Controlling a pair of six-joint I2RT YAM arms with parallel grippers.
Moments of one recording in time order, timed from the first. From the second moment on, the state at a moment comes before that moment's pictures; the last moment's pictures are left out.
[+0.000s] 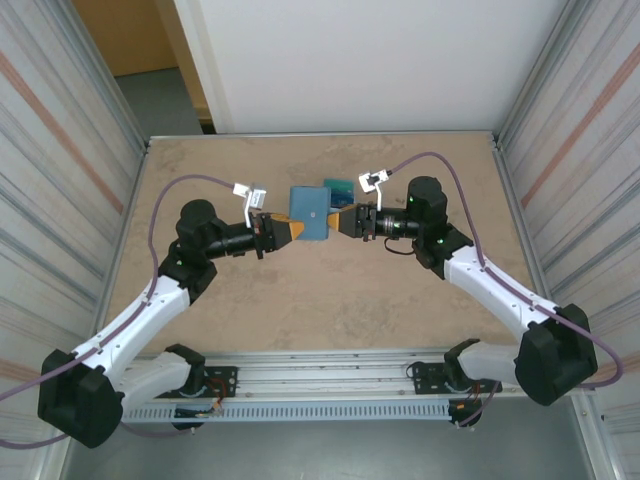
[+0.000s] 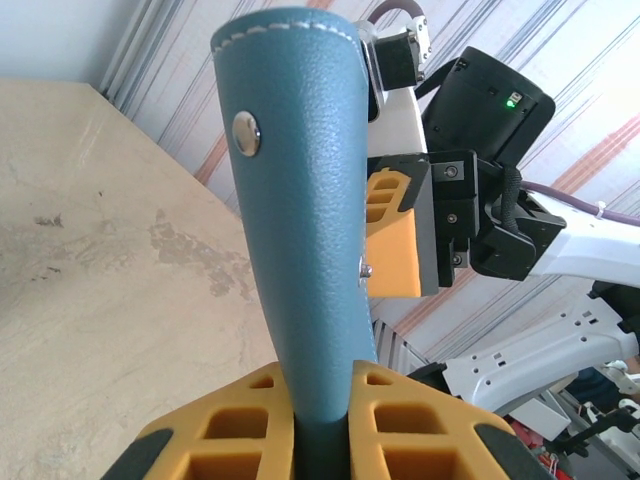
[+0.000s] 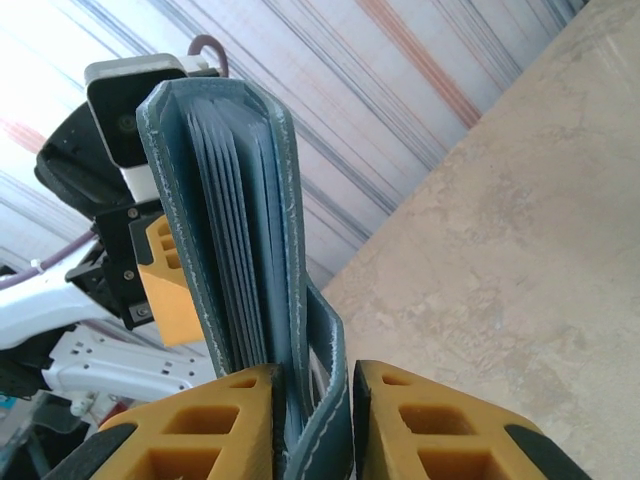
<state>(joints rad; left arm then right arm) -0.45 1.03 0.72 0.27 0.84 -0.60 0.50 1.24 0.87 0.23 -0.88 0.69</state>
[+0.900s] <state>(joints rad) -0.46 1.07 0.72 0.22 0.81 -0.59 0.54 1.23 0.89 0.11 -0.81 0.67</state>
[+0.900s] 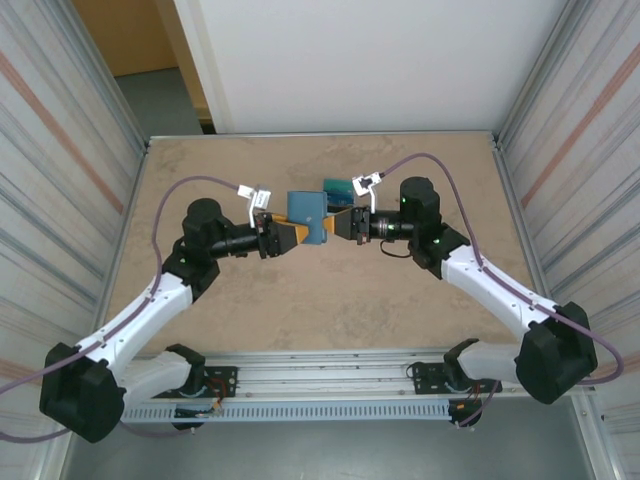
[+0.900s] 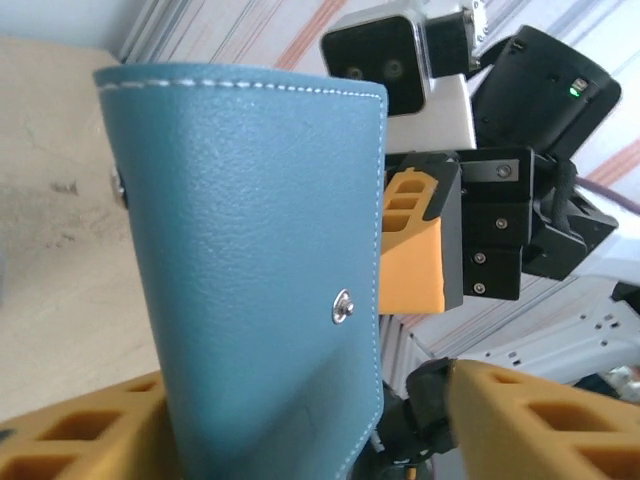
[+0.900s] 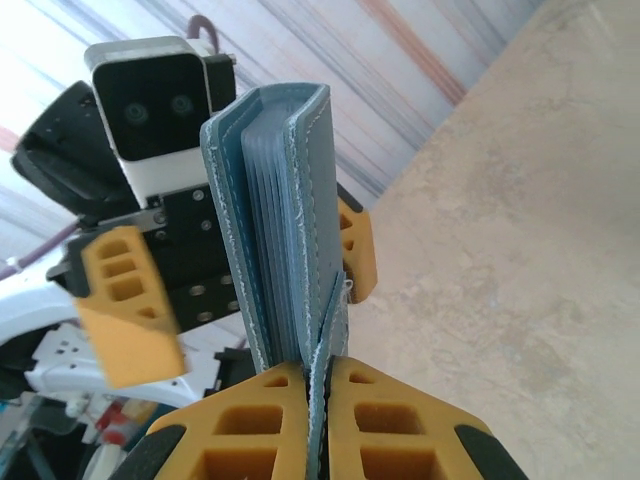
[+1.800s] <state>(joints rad) -0.52 1.23 0.74 0.23 0.71 -0.59 0.73 1.28 1.25 -0.64 -0.16 0.48</state>
